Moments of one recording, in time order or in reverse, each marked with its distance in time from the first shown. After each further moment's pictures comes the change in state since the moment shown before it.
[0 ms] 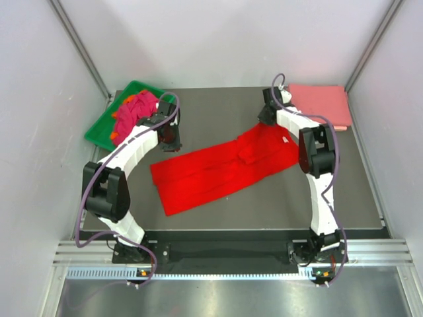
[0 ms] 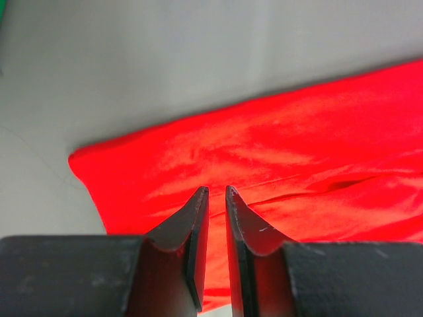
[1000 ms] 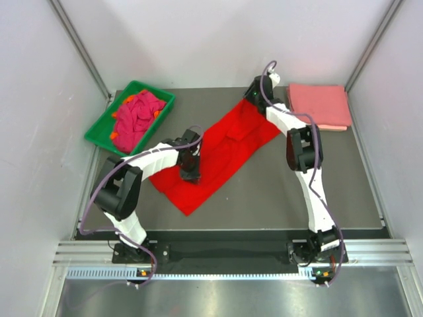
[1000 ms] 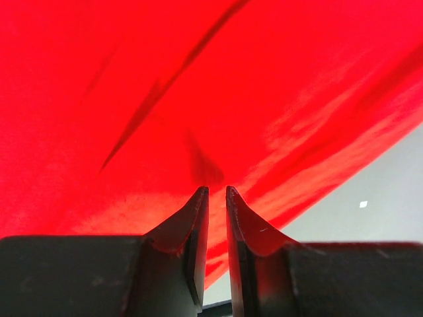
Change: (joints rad) left arm -0.200 0.057 -0.247 0.098 0.198 -0.089; right arm 0.035 0.294 0.419 0.319 -0.059 0.011
